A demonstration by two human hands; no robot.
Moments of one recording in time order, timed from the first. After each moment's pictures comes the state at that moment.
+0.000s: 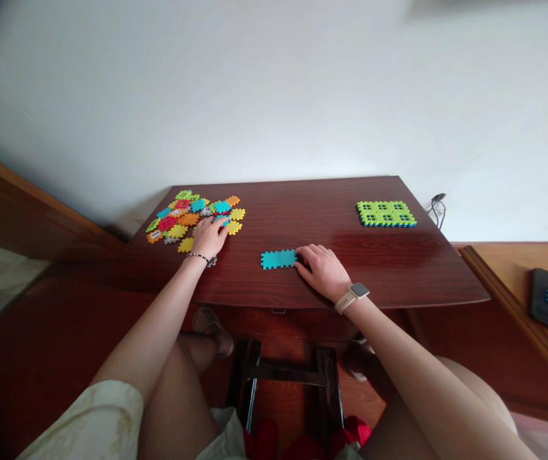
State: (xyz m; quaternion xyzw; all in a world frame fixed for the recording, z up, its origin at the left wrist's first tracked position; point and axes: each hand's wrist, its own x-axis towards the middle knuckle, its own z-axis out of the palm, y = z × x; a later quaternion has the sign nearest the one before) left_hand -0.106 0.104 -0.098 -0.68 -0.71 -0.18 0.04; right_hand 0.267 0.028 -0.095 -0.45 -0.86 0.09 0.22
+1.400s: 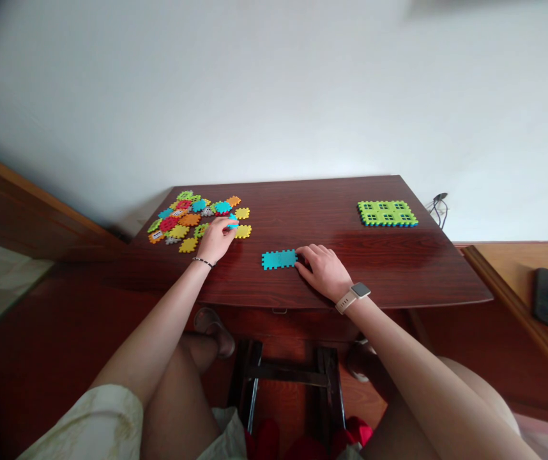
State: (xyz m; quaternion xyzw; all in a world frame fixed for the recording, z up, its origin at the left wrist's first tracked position) left_hand -0.089 0.101 -0.094 -0.71 -0.59 -0.37 -0.10; right_hand 0.266 0.027 -0.096 -0.45 -0.86 0.08 0.22
